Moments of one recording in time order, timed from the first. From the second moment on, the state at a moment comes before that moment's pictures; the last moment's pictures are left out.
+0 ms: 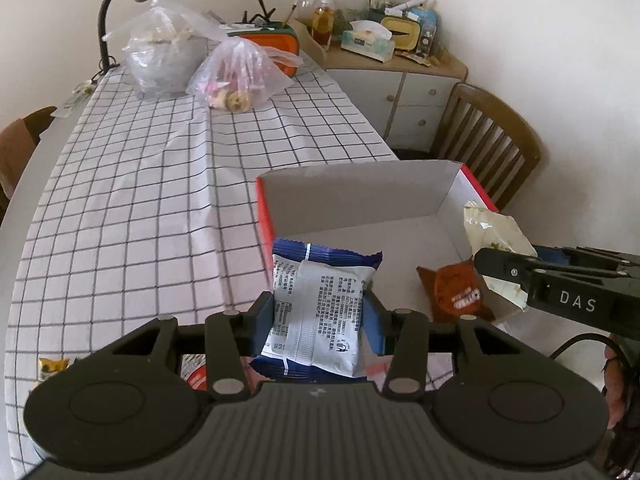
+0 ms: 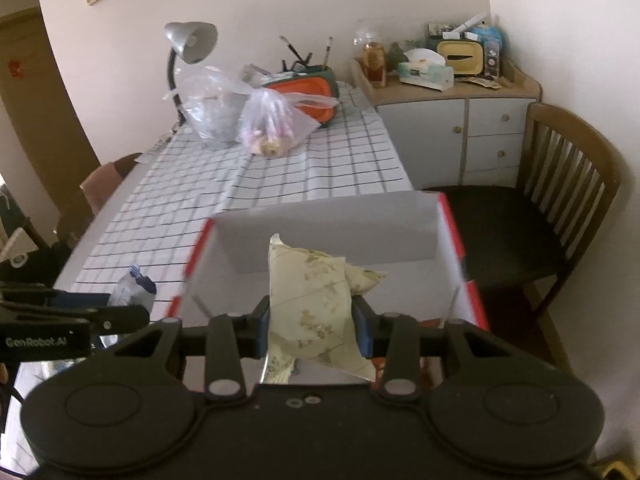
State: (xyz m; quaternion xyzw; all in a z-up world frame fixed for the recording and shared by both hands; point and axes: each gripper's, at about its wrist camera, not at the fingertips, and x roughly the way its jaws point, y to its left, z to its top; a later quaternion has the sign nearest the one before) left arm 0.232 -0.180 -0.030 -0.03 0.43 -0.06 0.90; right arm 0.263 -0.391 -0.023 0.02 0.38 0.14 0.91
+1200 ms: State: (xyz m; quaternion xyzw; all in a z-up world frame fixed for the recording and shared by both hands) left arm 0.356 -0.254 -0.123 0.02 0.58 -0.01 0.81; right arm 0.349 -0.398 -0.097 -0.06 0.48 0.20 0.85
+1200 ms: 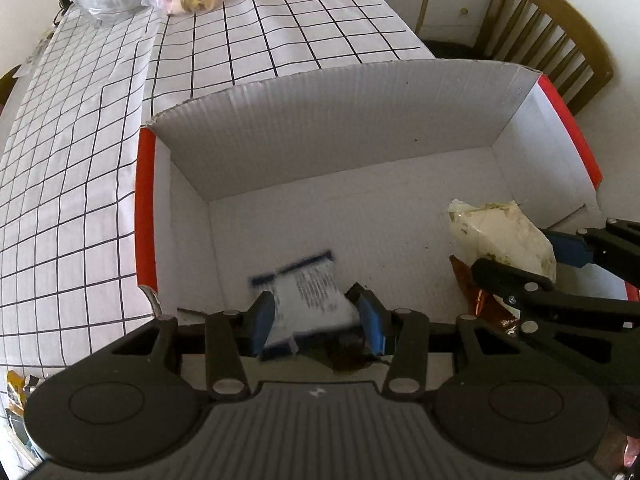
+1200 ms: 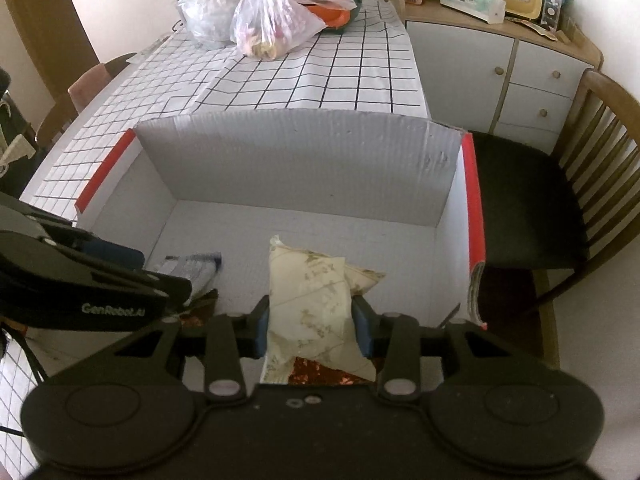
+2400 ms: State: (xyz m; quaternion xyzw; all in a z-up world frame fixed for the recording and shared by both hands) left arm 0.238 -0.197 -0.034 -0.02 0.45 -0.03 0.89; right arm 0.259 -0.374 -0.009 -0.01 0.38 0.26 0.89
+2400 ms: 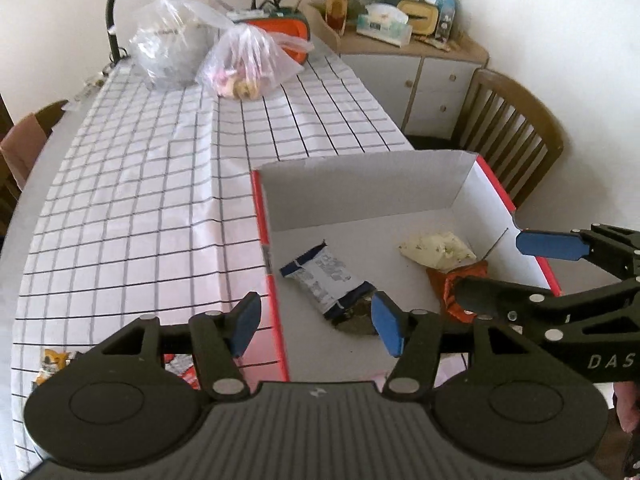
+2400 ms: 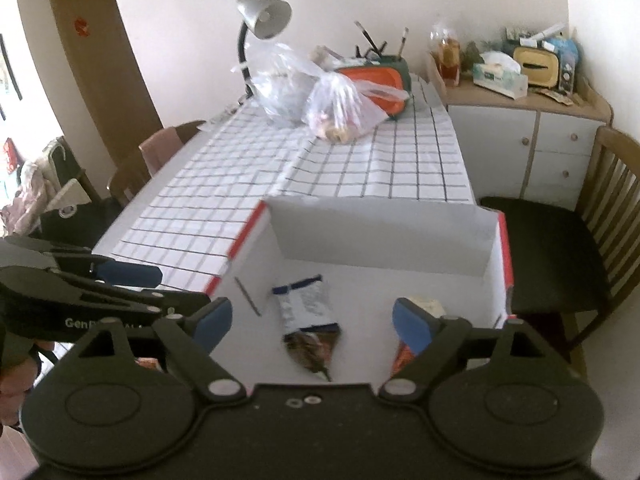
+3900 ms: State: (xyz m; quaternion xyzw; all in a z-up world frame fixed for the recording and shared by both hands) left arm 0.121 0.069 -0.091 -0.11 0.48 0.09 0.87; right arm 0.186 -0.163 -0.079 -0.07 0.41 0.27 0.87
